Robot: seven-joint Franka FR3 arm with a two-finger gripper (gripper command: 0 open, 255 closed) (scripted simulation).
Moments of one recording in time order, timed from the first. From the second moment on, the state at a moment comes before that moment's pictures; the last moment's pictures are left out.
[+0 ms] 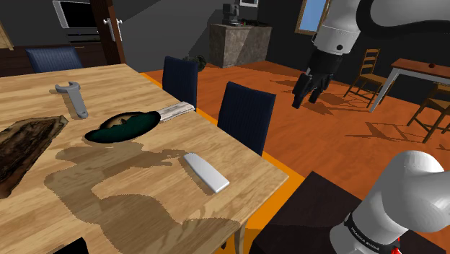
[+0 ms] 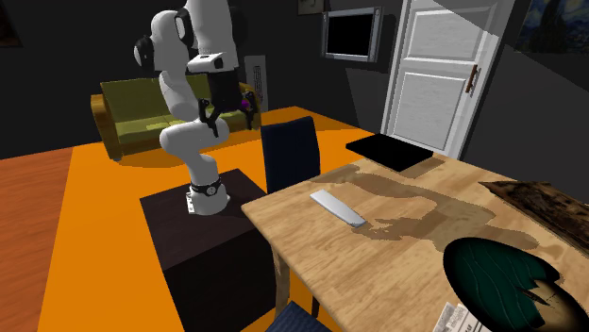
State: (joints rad) arm 0.02 -0.83 0.01 -2.39 0.04 1.66 0.16
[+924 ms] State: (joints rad) arm 0.08 -0.49 0.19 -2.38 0.10 1.94 0.30
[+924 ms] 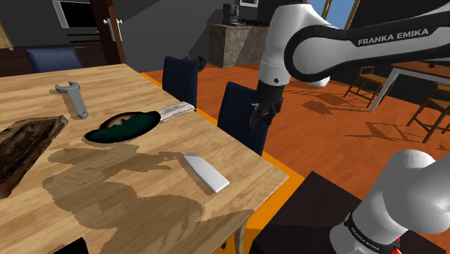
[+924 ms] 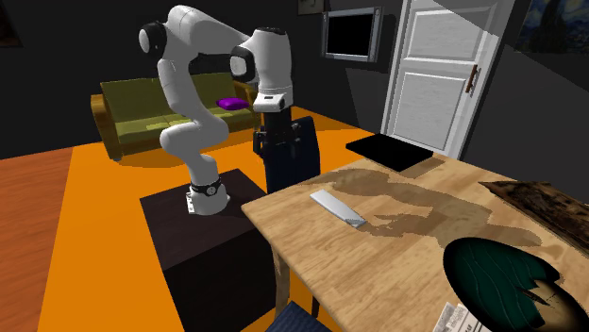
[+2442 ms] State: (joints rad) arm 0.16 0.19 0.35 -2.08 -0.09 2.24 0.58
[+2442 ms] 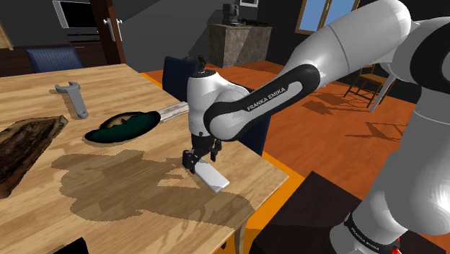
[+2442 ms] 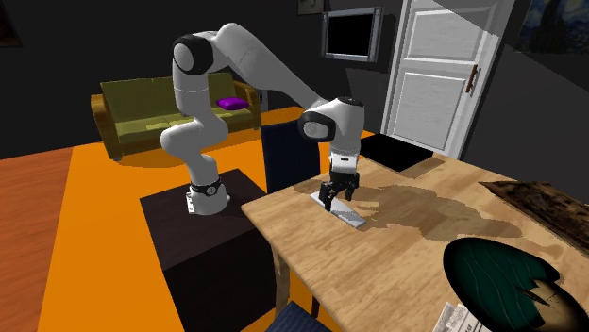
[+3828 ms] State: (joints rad) arm 0.16 0.21 0.35 -2.08 -0.09 2.26 0.58
